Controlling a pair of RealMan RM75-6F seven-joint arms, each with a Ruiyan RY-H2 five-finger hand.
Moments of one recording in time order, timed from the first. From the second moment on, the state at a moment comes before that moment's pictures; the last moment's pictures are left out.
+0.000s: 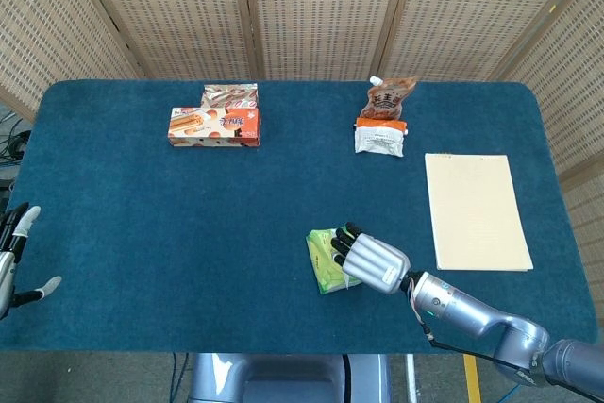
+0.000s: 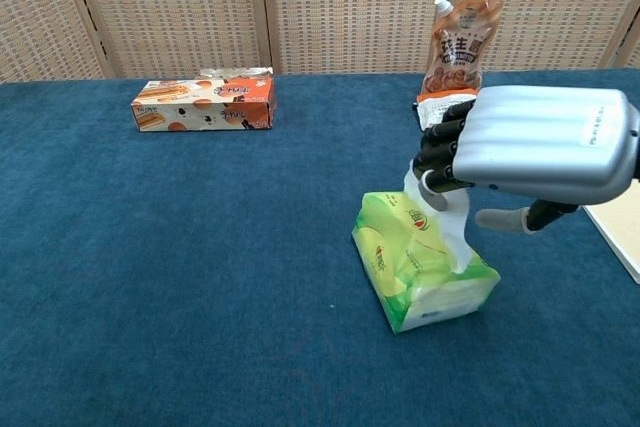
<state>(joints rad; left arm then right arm) -0.07 -1.04 -0.04 -1.71 1.47 1.47 0.03 0.68 -1.29 0.10 -1.55 -1.96 0.91 -0.45</state>
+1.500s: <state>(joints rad) -0.07 -1.02 -0.04 -1.72 1.47 1.47 -0.02 0.75 -1.32 0.36 -1.67 -1.22 1.14 -0.08</state>
